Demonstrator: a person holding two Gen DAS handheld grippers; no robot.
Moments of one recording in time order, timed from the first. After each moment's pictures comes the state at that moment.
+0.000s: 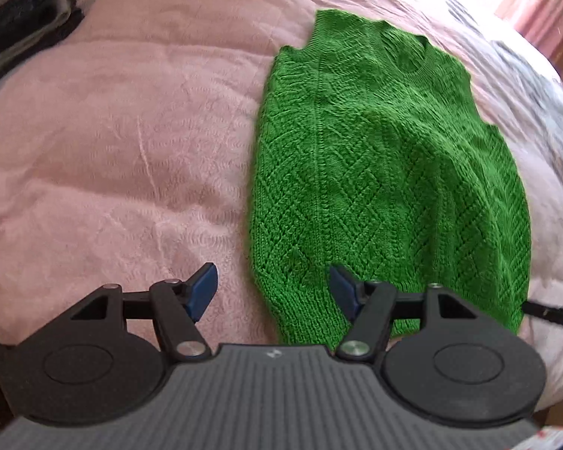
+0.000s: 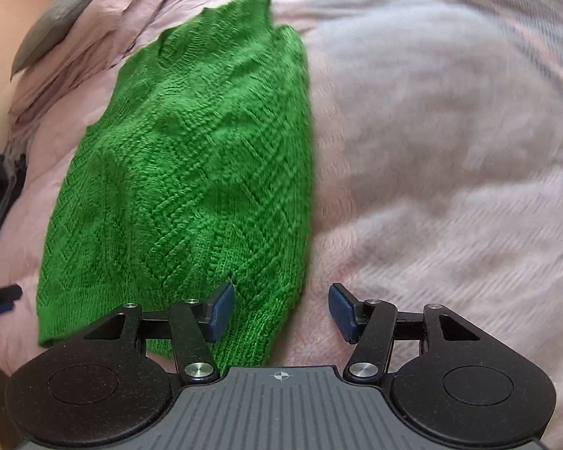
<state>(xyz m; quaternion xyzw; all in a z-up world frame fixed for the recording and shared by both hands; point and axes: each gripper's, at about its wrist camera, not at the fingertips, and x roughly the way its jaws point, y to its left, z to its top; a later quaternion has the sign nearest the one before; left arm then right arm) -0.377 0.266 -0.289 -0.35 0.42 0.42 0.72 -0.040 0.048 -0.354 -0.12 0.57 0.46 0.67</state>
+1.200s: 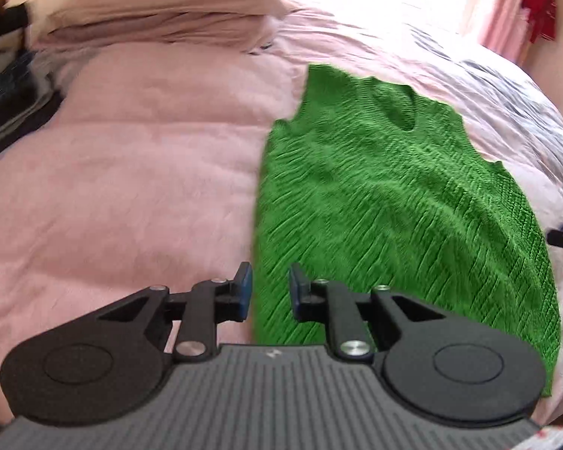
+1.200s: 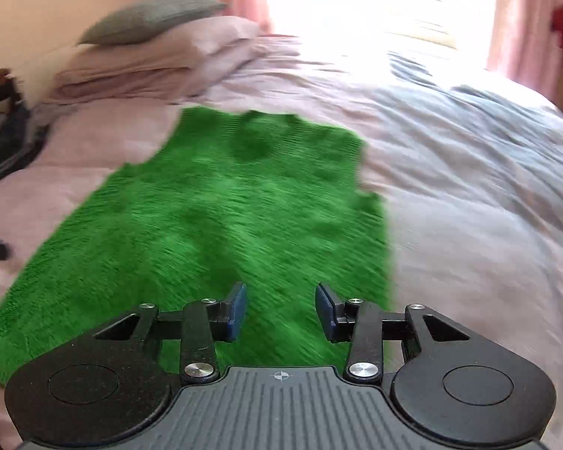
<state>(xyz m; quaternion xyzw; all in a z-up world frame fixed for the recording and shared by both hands) -0.357 0.312 -0.294 -0.23 0.38 0.40 0.80 -0.080 0.147 -0.291 -0.23 0.34 0.56 0.72</state>
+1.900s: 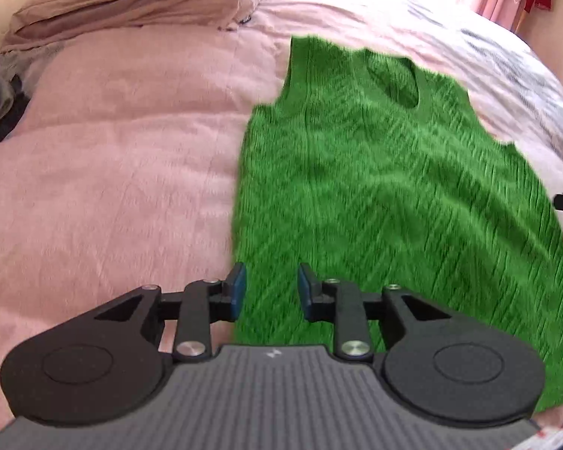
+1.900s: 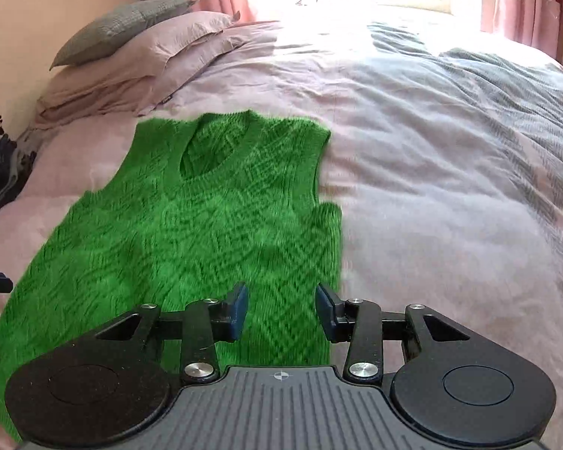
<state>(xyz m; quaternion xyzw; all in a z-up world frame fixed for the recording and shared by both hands) -0.321 0.352 -0.312 -0.24 0.42 0.37 0.79 0.033 0.173 -0.299 -0.19 0.39 0.55 0.71</state>
